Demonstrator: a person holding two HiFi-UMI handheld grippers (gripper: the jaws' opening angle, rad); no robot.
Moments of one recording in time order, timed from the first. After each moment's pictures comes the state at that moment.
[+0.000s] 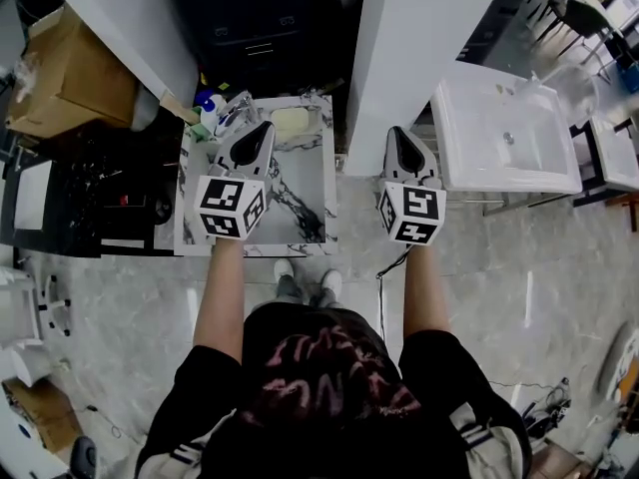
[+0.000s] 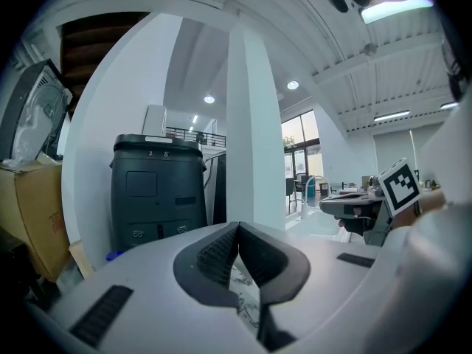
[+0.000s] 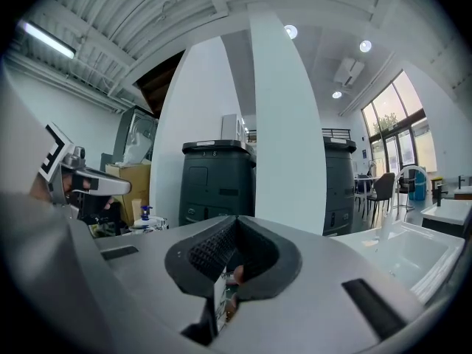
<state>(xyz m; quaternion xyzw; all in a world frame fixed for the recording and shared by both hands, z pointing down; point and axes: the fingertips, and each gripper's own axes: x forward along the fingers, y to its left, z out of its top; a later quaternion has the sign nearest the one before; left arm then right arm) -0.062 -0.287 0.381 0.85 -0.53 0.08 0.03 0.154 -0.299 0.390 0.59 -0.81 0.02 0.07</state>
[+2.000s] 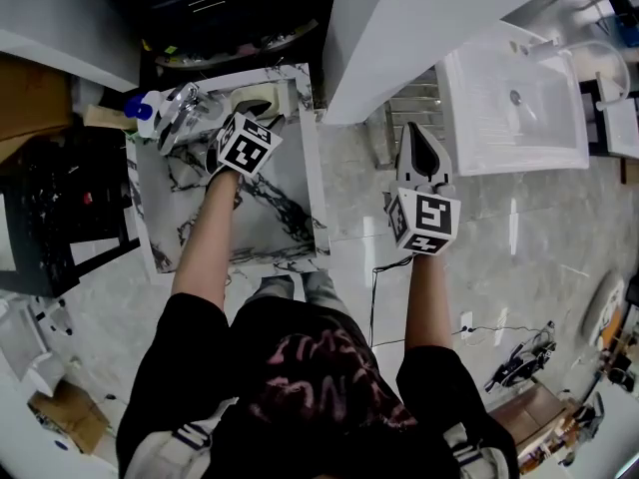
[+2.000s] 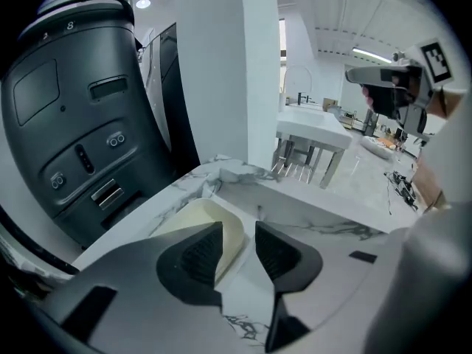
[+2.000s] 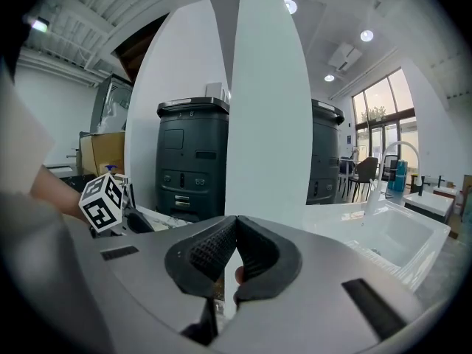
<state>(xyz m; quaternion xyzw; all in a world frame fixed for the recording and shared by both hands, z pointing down) -0.021 -0.432 0.679 0.84 -0.32 0.41 0.13 0.194 -0.372 0.503 0.63 -0.75 0.09 0.15</state>
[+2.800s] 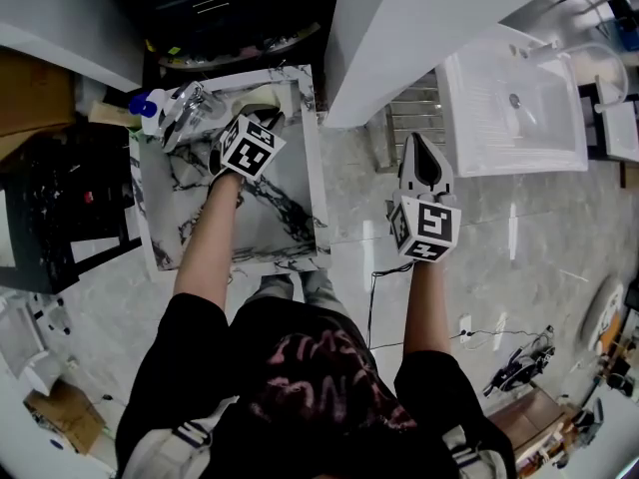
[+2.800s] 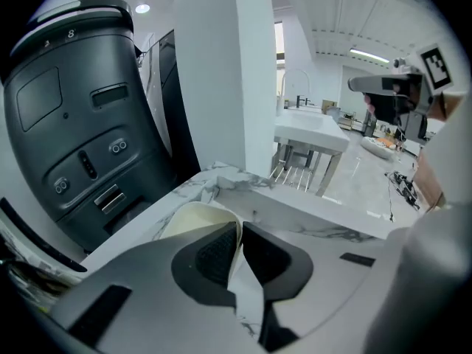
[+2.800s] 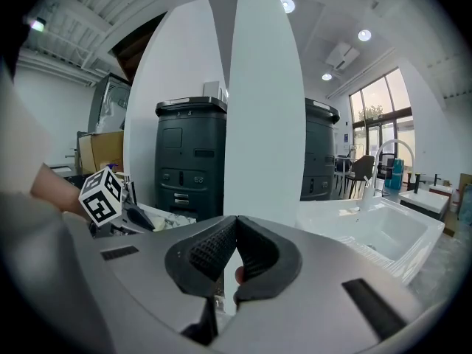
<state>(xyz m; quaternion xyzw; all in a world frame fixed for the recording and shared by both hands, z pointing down) -0.018 -0.427 0.668 0.85 -0.33 0.40 0.11 0.200 -0.355 0.505 0.64 -0.75 0.09 0.15</state>
